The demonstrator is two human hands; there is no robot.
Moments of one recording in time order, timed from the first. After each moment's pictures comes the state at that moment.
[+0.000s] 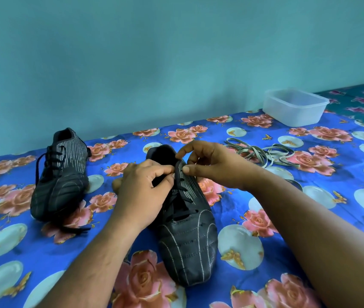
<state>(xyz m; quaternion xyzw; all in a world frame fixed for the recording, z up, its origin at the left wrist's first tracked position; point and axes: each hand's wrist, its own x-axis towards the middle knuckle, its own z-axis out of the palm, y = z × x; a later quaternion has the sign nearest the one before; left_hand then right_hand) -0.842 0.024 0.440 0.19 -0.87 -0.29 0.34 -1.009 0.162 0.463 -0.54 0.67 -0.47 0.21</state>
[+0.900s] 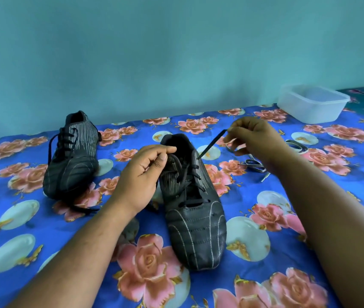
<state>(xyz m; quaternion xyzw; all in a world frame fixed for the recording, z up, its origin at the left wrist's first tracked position) -0.832 0.001 0.425 0.12 -0.81 -0.46 0.33 -1.058 0.175 0.461 -0.32 0.73 -0.59 0.15</state>
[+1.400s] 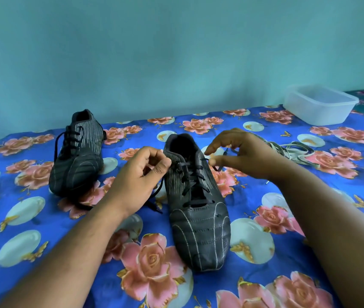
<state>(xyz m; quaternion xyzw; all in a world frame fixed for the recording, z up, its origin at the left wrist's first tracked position) -0.817 -0.010 0.426 0.15 -0.81 -0.49 0.28 -1.038 0.171 0.457 -0.60 0.71 -0.38 0.05</state>
